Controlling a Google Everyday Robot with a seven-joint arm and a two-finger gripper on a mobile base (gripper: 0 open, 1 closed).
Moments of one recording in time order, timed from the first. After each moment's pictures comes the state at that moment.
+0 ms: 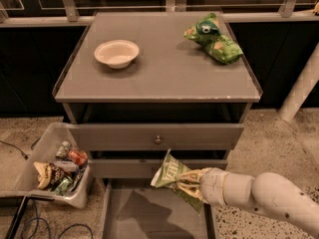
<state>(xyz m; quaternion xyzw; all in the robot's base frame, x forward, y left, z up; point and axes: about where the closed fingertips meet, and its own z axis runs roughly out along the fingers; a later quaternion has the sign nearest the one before) 0.446 -0.090 0.606 -0.63 0.61 0.10 0.47</state>
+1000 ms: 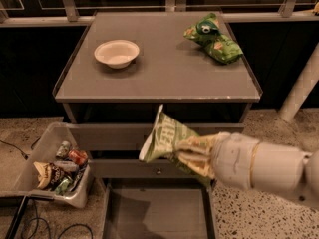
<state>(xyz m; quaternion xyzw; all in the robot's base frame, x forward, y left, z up) 0.404 -0.068 0.831 -0.68 0.50 0.01 0.55</state>
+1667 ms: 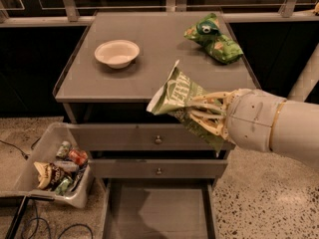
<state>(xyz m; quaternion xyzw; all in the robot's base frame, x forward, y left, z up) 0.438 -0.087 0.930 -0.64 0.51 -0.05 0.57</state>
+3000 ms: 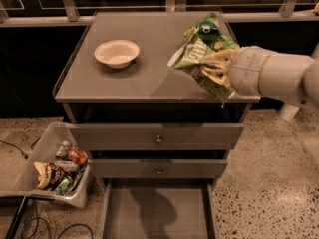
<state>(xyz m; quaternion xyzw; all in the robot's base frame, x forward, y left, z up) 0.571 -0.136 0.939 -0.61 0.53 -0.13 0.57</state>
